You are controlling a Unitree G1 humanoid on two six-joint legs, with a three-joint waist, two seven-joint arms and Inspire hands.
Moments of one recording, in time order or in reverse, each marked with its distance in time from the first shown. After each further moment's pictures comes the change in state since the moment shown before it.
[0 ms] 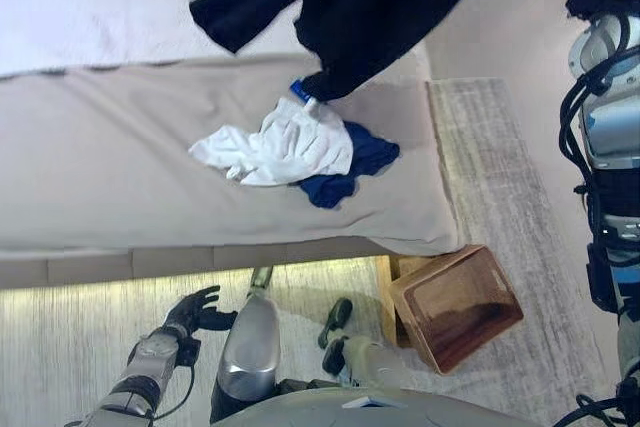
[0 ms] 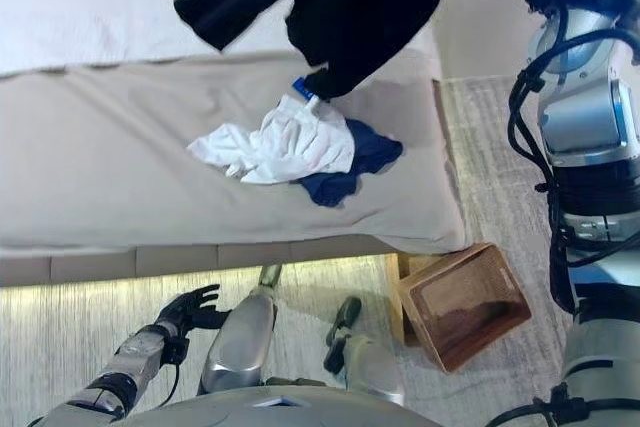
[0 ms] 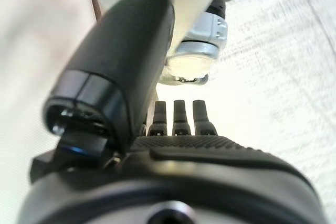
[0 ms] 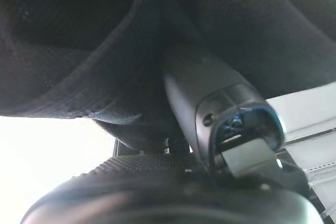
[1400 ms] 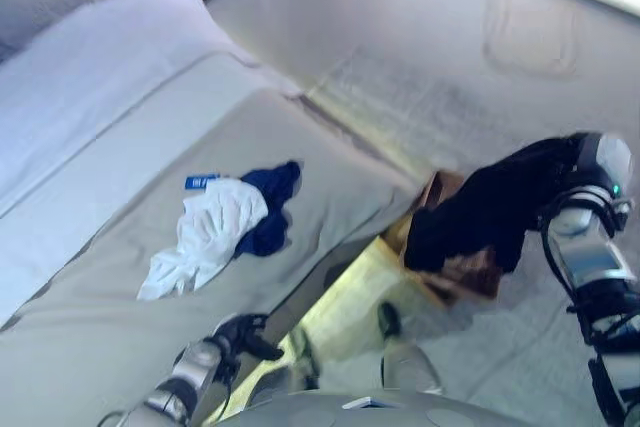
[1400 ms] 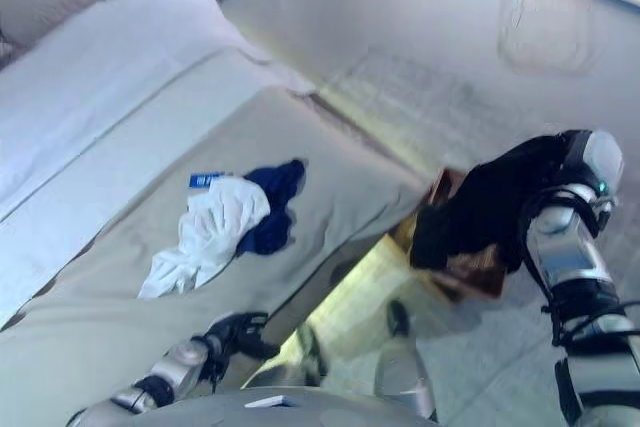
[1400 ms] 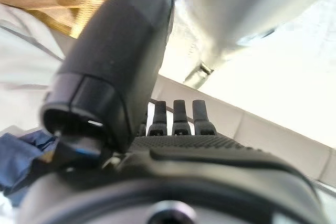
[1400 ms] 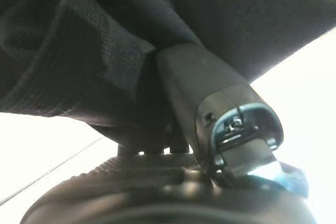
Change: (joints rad) left arm -0.133 -0.128 -0.212 -0.013 -0.026 0.019 -0.027; right arm 0.437 0.058 -0.054 0.532 0.108 0.056 0.240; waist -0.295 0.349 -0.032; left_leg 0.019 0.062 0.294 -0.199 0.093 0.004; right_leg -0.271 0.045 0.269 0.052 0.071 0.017
